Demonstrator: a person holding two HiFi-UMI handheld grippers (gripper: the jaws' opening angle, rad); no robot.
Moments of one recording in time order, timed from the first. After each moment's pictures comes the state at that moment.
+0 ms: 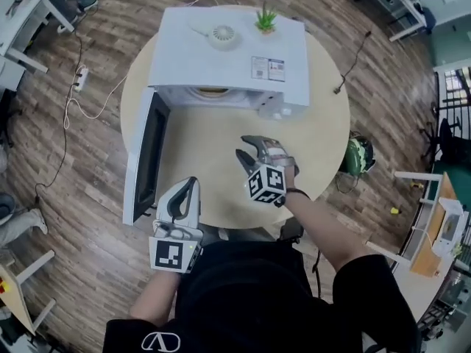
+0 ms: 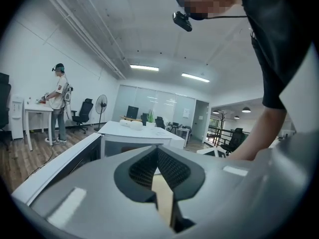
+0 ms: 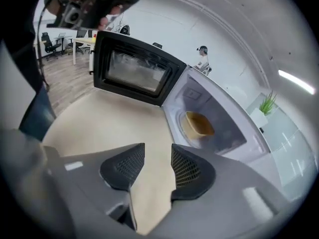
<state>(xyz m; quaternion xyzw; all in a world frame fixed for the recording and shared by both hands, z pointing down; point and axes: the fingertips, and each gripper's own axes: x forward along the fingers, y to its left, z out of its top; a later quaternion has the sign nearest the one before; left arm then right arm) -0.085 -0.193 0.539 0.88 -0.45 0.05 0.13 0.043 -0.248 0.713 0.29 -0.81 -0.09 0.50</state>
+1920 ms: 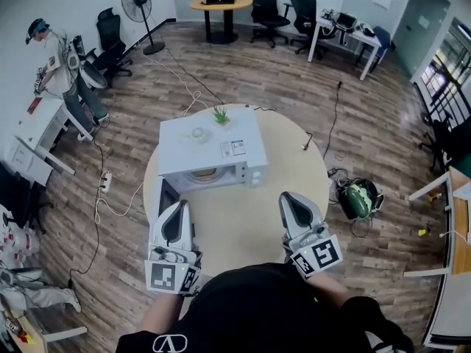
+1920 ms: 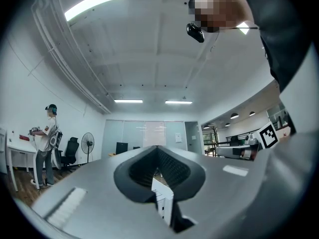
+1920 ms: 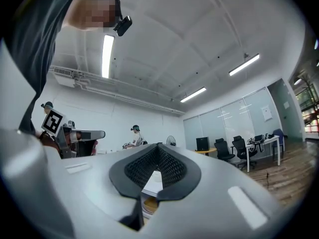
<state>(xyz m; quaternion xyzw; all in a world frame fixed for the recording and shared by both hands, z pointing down) -0.040 -0.183 0.309 0.91 -0.41 -0.08 -0.05 0.173 -0.128 0.343 0.59 -0.80 -0.03 -0.08</state>
